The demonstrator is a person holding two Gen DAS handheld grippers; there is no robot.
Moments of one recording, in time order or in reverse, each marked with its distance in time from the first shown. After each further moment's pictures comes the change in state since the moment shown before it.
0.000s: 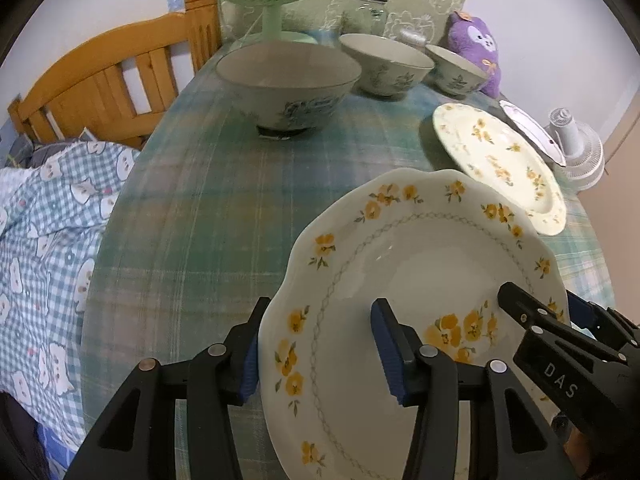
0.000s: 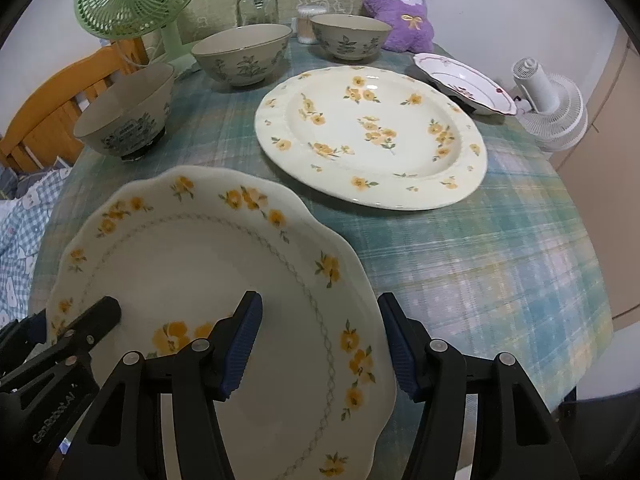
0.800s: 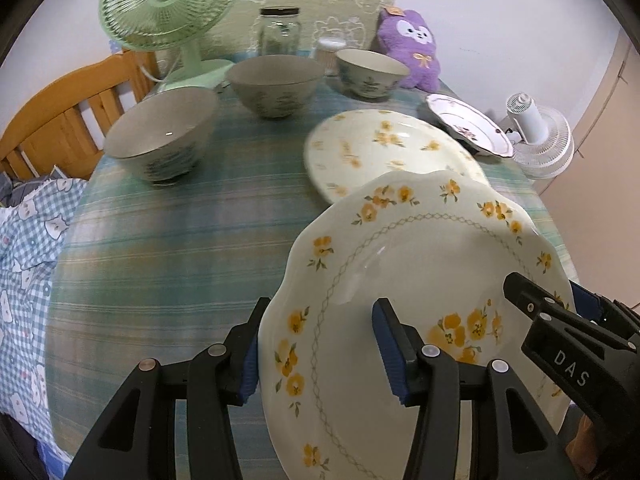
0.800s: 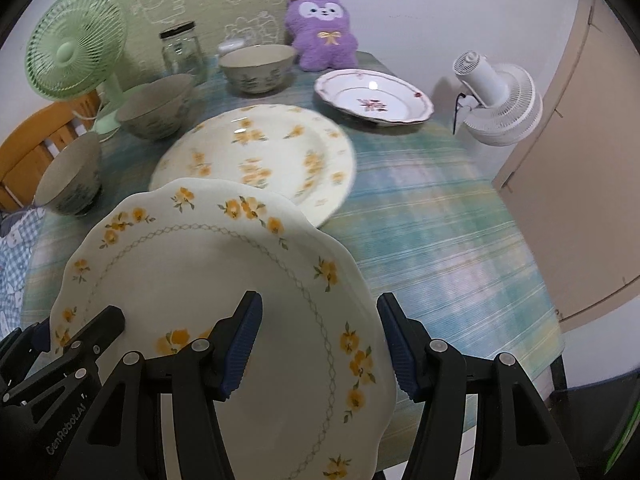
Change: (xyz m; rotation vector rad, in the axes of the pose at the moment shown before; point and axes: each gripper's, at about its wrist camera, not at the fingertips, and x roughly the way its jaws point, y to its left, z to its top) left arm -0.004 -0.117 0.017 0.075 -0.031 -0.044; right arm -0.031 -0.111 0.021 0.082 -0.042 -0.059
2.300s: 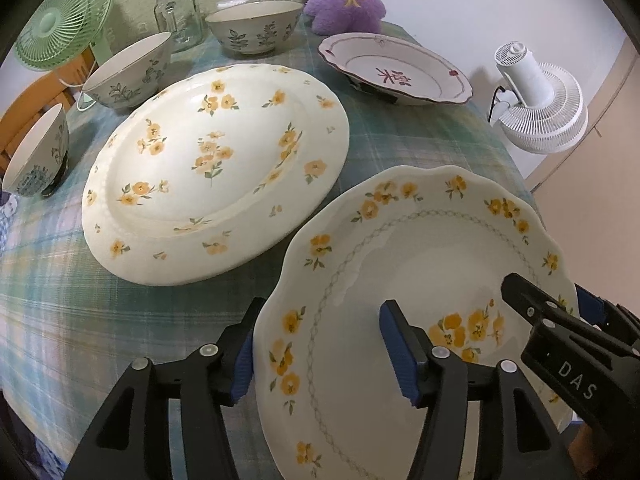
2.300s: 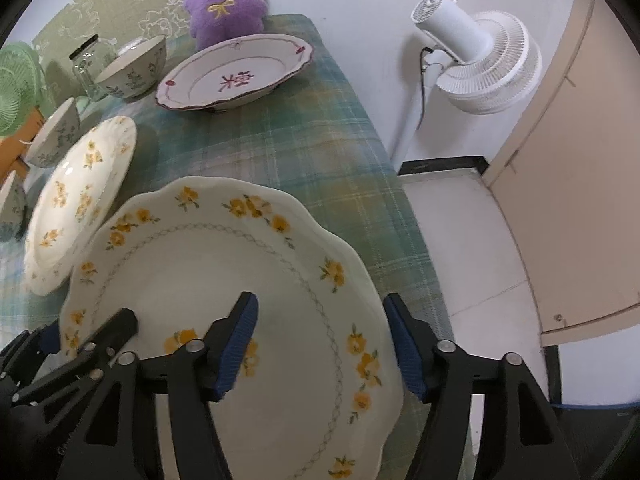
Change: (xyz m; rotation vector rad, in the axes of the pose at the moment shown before) left arm 0.090 -0.176 0.026 -0.014 0.119 0.065; right arm 0.090 -0.187 0.043 0.010 0.109 0.082
